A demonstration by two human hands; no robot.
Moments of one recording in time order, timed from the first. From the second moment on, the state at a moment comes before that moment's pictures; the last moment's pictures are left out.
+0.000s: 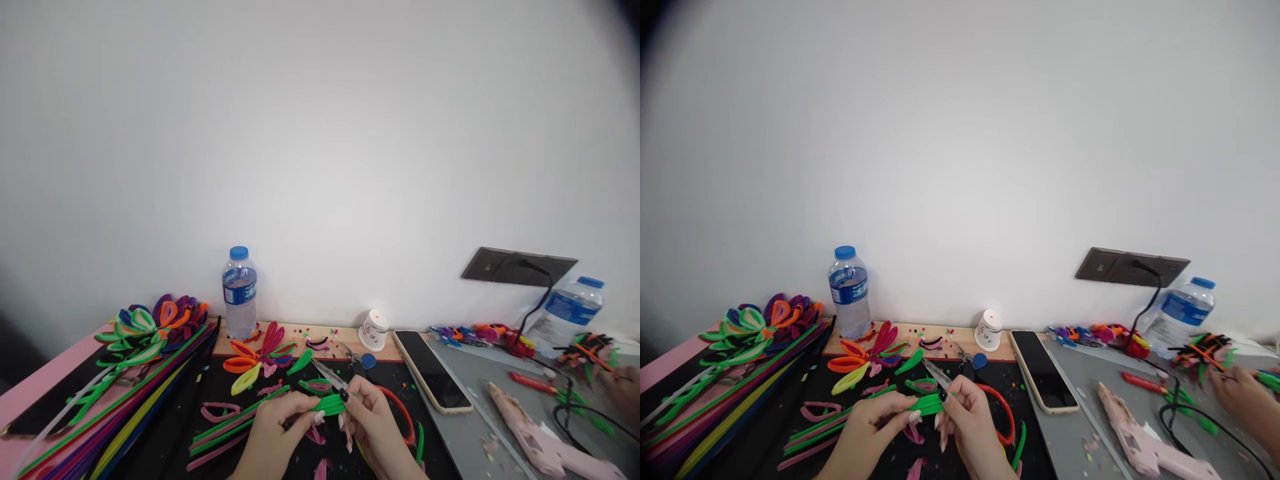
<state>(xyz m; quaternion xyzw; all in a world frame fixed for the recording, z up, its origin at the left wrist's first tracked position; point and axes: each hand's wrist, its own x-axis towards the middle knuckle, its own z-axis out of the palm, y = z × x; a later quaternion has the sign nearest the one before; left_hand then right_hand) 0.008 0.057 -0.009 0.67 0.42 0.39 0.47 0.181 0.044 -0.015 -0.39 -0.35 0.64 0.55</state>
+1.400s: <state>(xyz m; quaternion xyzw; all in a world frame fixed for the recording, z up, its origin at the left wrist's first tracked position) 0.018 0.062 -0.009 0.30 0.35 0.40 0.79 0.186 0.045 -0.028 -0.38 -0.37 0.65 0.54</state>
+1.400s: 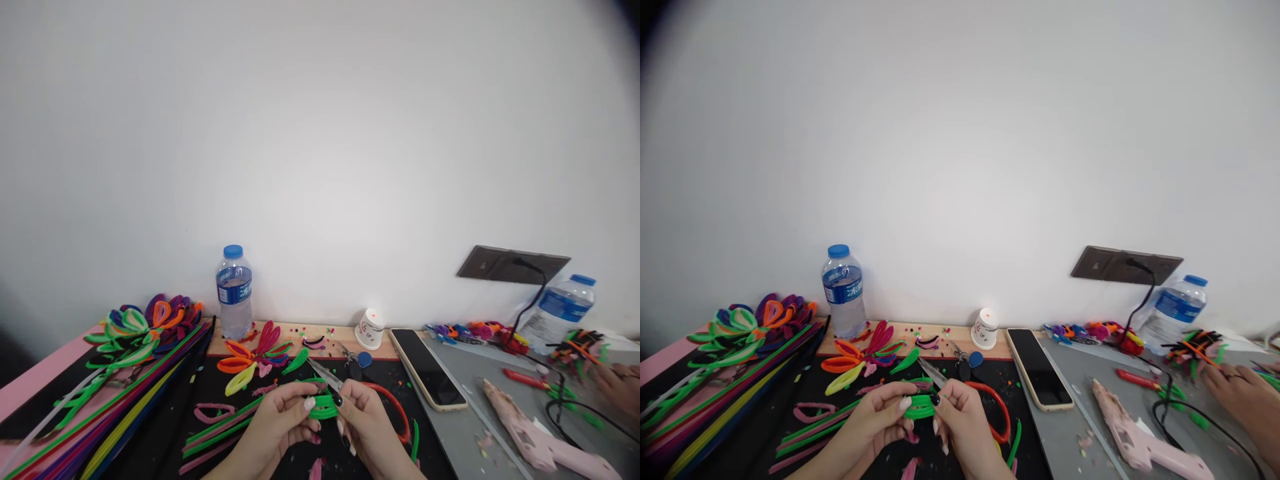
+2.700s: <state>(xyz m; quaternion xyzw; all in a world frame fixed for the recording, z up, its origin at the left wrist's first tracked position) 0.014 0.053 -0.005 0.73 0.36 0.27 0.51 0.182 0.038 -0.006 -0.47 -0.46 0.61 0.44</state>
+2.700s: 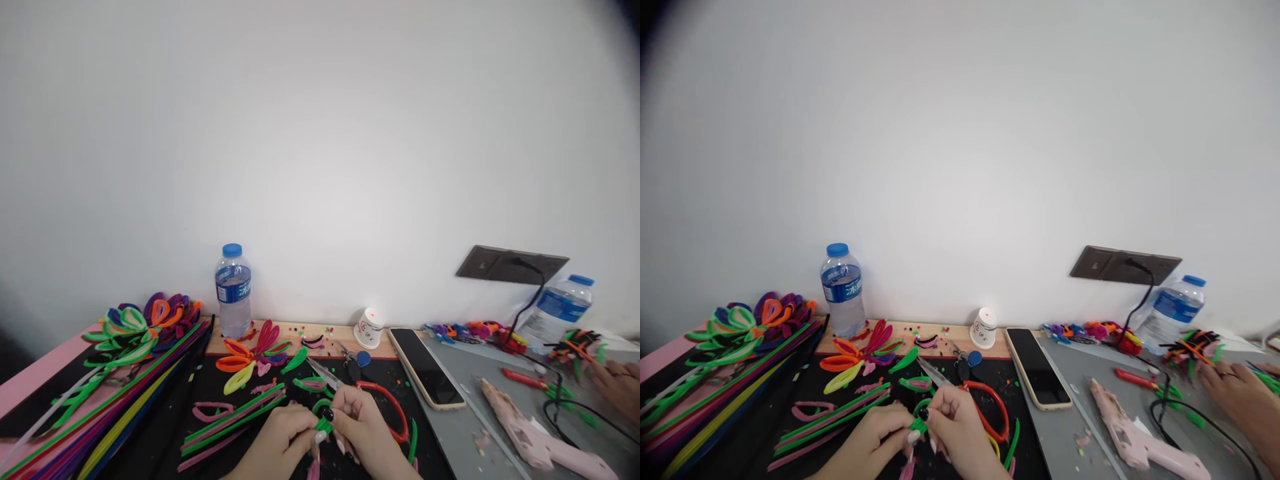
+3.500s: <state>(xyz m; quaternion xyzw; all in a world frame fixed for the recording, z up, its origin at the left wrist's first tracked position) 0.005 0.057 0.003 0.37 0.23 0.10 0.89 0.177 0.037 -0.022 -0.34 -0.39 0.73 0.45</state>
